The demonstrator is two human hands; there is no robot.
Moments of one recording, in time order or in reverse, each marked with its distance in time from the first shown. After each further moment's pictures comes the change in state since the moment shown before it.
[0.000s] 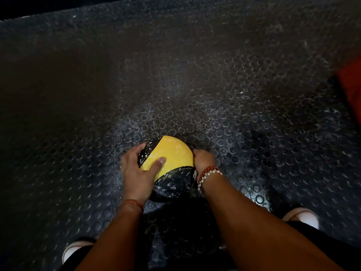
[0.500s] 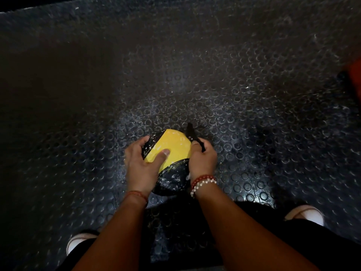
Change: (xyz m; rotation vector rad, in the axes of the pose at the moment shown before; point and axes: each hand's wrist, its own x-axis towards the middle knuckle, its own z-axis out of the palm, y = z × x) left_hand 0.005 -0.001 0.002 -0.010 0.016 -0.008; right_hand -0.023 0.014 0.018 0.030 0.135 -0.303
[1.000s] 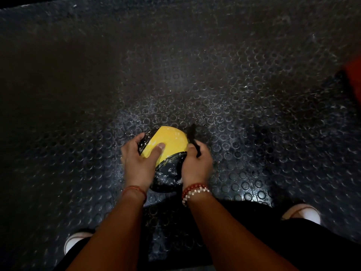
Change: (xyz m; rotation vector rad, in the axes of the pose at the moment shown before) left_hand 0.008 0.000 0.004 -0.009 0.053 -0.051; right_hand -0.022 0.006 0.004 -0.019 0.085 -0.065
